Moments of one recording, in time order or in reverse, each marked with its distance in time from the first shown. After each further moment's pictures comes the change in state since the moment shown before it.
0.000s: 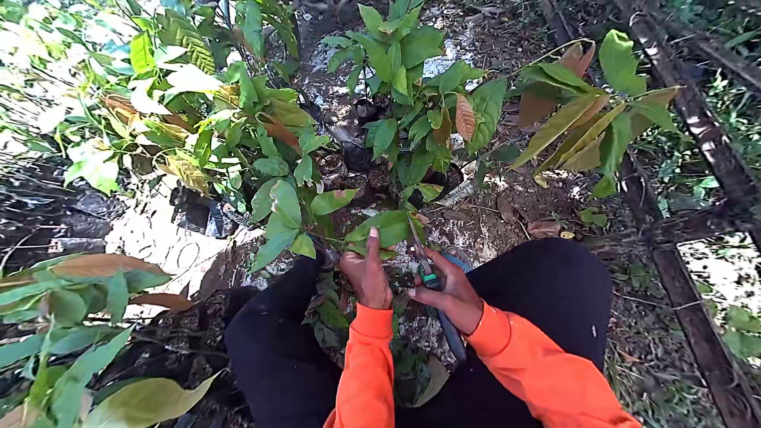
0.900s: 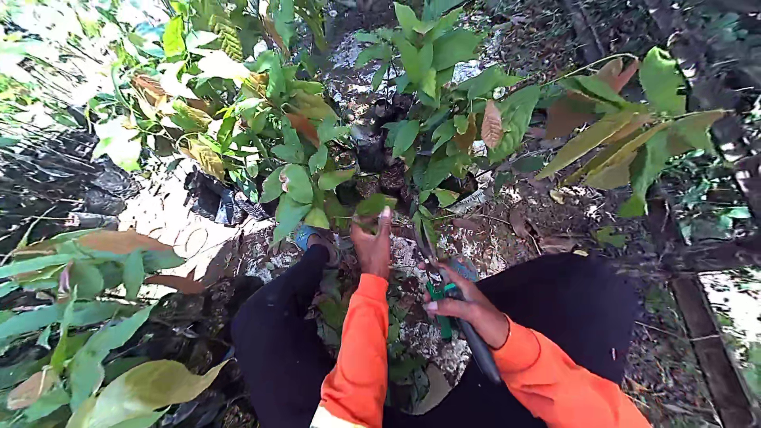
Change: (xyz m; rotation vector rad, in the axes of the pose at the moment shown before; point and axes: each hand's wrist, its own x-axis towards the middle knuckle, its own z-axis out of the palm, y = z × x) left_hand 0.055 -0.013 0.000 0.482 -0.094 0.075; right_hand -0.004 -0.005 -0.013 0.149 -0.216 0.139
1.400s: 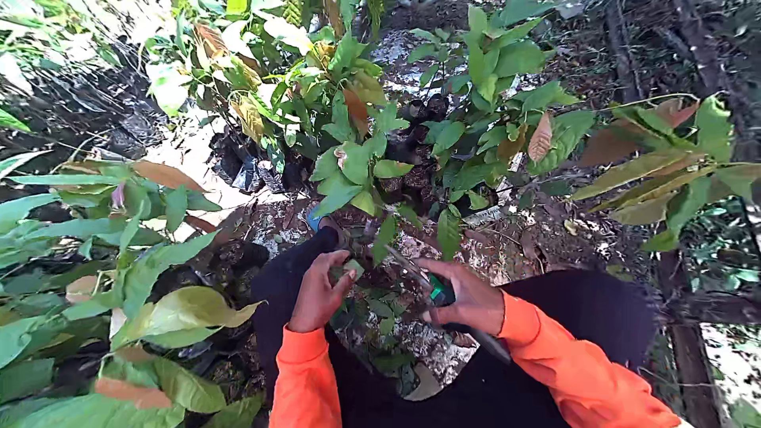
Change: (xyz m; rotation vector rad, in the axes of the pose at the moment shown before) left_hand -0.051 -0.016 -0.182 0.429 -0.302 0.139; right_hand 0.022 -0.038 0.022 -0.665 -0.380 -0.028
